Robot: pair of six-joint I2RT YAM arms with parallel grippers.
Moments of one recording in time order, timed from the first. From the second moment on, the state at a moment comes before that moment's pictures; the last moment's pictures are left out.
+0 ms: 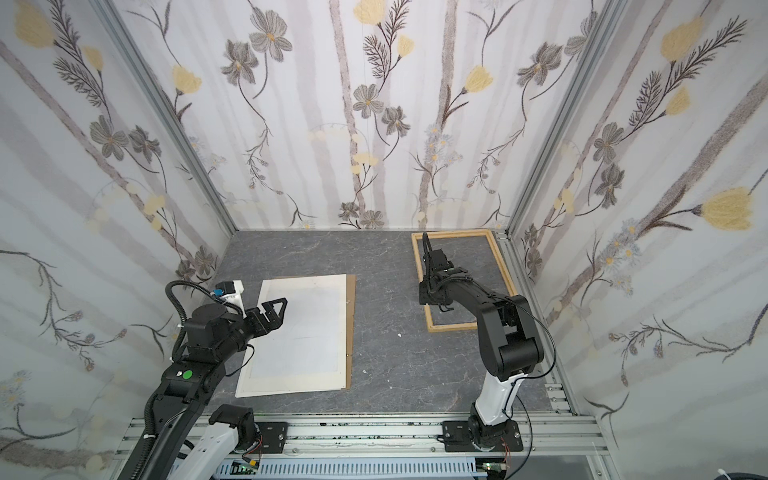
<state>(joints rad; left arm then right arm) -0.15 0.63 0.62 -0.44 0.18 -0.52 0.31 1.80 1.19 -0.56 0.06 0.28</state>
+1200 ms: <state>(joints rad) -0.08 0.91 0.73 -0.53 0.10 -0.58 0.68 1.84 1.11 -0.39 0.10 0.48</state>
